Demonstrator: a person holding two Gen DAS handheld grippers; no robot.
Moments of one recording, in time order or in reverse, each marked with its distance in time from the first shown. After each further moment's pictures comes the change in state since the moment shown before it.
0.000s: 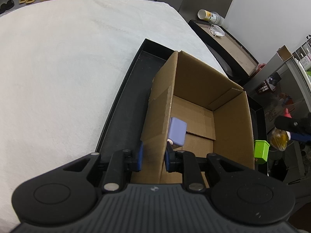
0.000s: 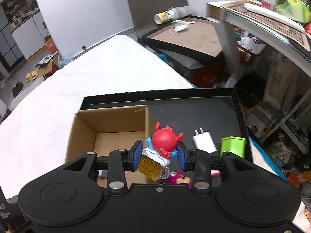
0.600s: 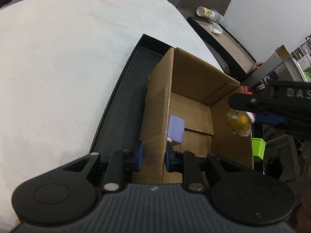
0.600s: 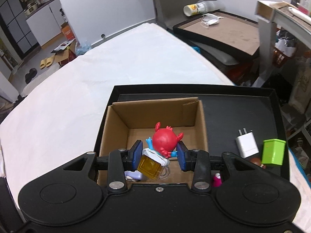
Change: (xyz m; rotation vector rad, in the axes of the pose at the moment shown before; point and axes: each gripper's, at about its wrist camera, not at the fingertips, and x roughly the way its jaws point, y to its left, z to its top) left arm 0.002 0.003 -0.001 -0.012 0.027 -0.027; right arm 0.033 0.063 0.001 -0.053 0.059 0.087
